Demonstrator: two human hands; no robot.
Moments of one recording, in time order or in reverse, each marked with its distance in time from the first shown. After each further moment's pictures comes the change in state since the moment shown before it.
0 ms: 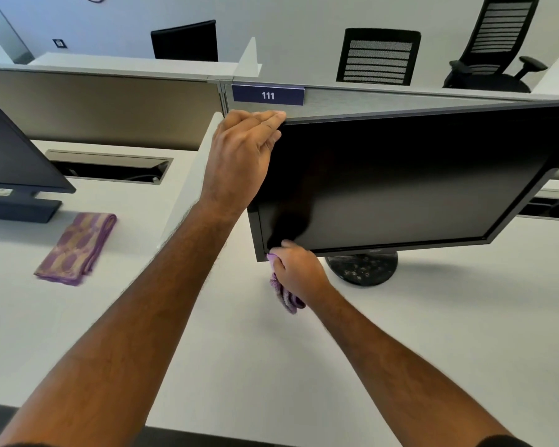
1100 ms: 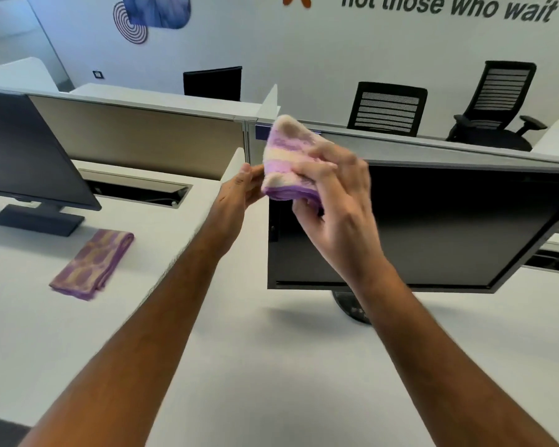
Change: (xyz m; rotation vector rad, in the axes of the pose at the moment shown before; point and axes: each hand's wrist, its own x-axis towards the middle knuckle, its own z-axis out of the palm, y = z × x) left_hand -0.026 -0.022 -0.028 -1.092 -0.181 -0.660; right_hand 0.002 -0.100 -0.192 -0.019 0.811 -0.620
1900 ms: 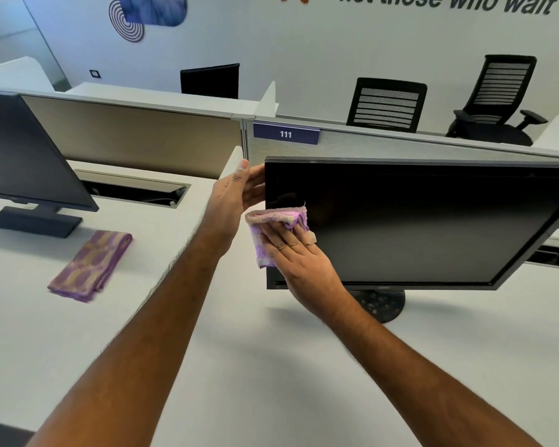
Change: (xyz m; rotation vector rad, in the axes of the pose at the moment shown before) left_hand 0.007 -0.007 -0.005 -0.038 0.042 -0.056; right_hand -0.119 0.039 0.089 -0.297 -0.596 -0.199
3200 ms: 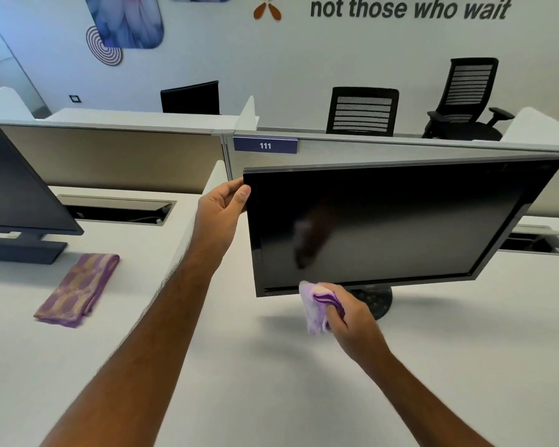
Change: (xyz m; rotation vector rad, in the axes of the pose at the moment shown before) left_hand -0.012 0.003 0.019 0.193 0.146 0.079; right_hand -0.125 -0.003 -0.027 0.833 0.022 0.744
